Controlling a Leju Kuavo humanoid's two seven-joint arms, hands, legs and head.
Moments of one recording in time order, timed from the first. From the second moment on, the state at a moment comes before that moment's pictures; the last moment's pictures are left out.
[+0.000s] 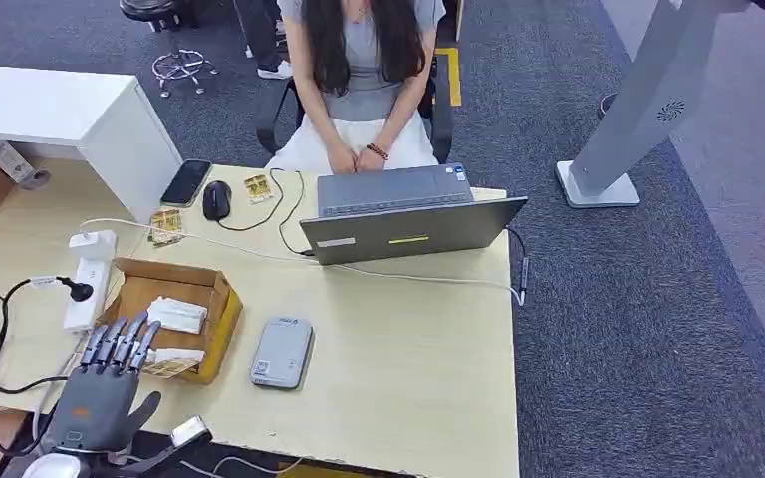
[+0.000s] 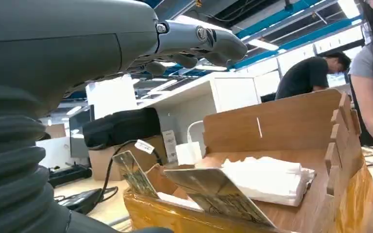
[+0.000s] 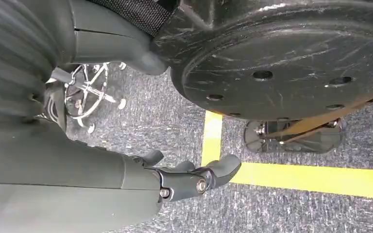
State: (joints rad) left arm 0.32 0.11 0.09 -1.65 -1.40 0.42 -0.09; right arm 0.07 0.05 1.17 -0.07 -1.30 -0.04 -0.37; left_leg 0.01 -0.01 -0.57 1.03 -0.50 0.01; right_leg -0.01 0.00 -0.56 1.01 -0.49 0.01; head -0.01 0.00
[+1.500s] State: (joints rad) left arm 0.26 0.08 0.09 -1.56 -1.39 0.39 -0.10; right arm 0.07 0.05 1.17 -0.08 -1.31 -0.04 -0.37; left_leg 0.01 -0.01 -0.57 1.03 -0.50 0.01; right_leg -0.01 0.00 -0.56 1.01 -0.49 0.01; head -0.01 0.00
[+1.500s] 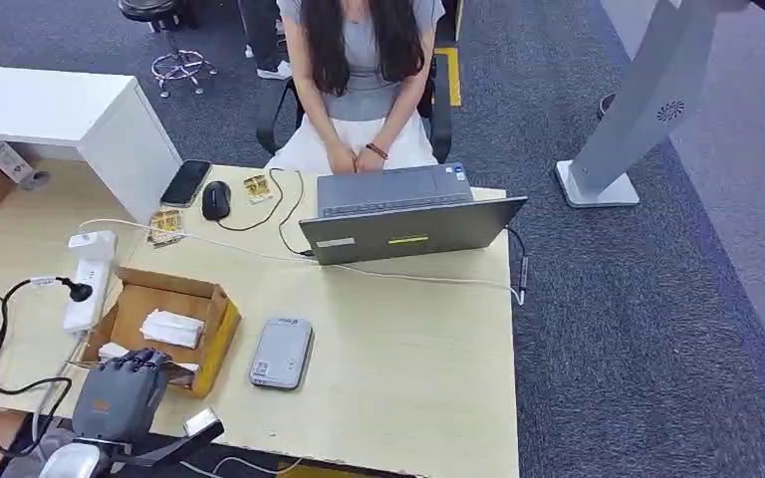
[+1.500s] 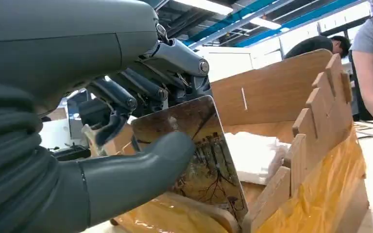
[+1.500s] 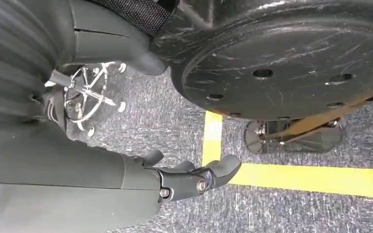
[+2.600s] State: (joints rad) left arm 0.06 0.13 0.01 -1.58 -1.38 0.41 -0.08; right arm 0.07 0.05 1.17 -0.08 -1.32 -0.05 -0.37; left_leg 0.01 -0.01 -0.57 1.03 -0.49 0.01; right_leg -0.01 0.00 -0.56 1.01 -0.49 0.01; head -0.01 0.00
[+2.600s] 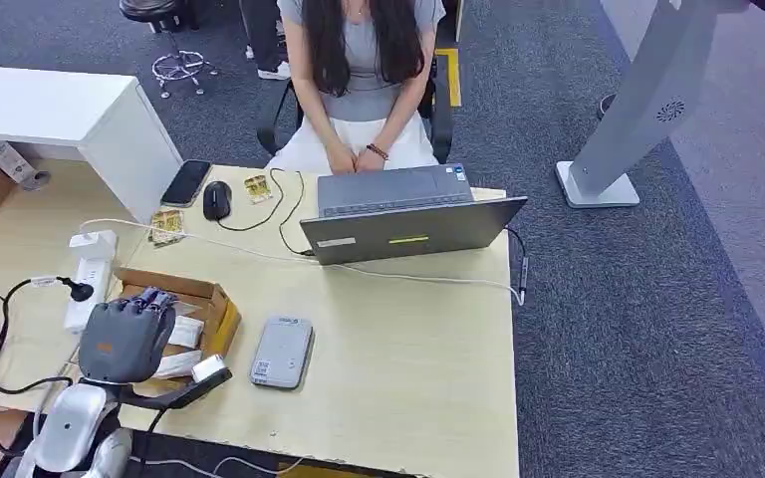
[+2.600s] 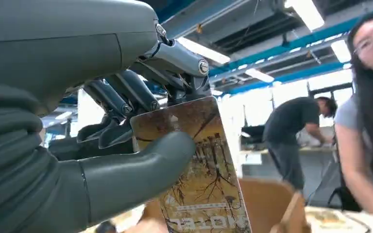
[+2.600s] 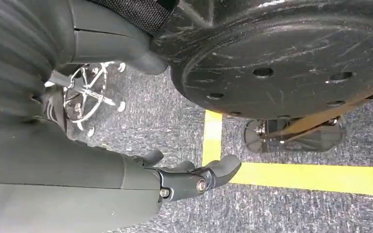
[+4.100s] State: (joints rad) left arm -0.86 0.23 -0.16 -0.98 -1.40 0.28 0.05; right arm 0.06 0.06 1.20 -0.09 -1.32 -0.05 -0.33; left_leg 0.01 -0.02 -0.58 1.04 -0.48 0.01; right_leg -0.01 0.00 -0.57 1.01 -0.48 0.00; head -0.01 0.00
